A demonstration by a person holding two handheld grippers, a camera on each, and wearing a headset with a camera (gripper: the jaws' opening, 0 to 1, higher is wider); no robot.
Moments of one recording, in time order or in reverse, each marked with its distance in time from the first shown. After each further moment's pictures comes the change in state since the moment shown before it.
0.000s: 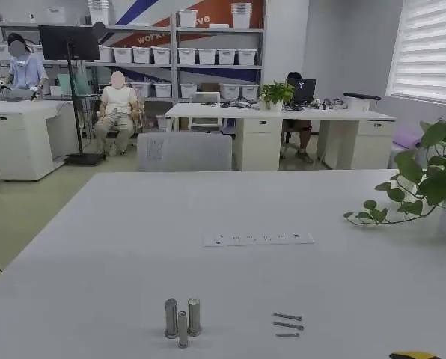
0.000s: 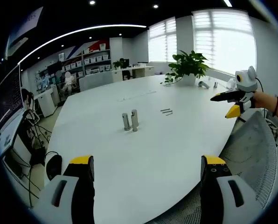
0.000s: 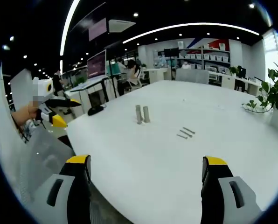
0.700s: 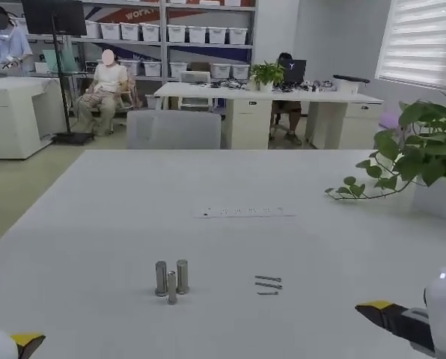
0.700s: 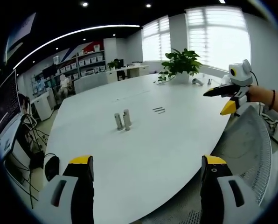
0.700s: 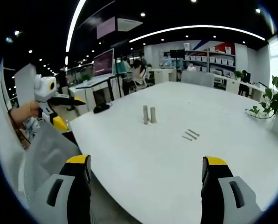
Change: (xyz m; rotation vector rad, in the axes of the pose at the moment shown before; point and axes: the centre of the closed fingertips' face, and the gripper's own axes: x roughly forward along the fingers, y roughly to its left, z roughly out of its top) left arm -0.001 -0.013 0.002 0.000 -0.015 -0.038; right arm -0.003 0.006 0.009 -0.009 -0.018 -0.002
